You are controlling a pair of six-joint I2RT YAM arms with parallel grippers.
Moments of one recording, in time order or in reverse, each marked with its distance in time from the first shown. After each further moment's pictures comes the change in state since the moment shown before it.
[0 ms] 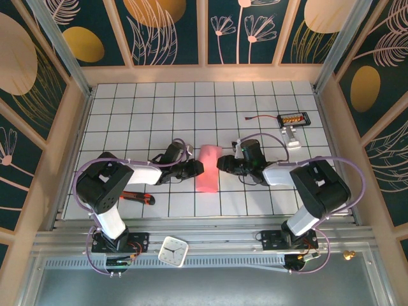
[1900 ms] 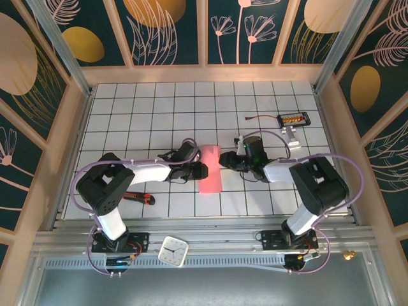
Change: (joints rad) left arm -0.100 0.000 0.156 -0.328 -0.158 0.119; right arm -0.060 -0.008 0.018 0.003 -0.019 -0.020
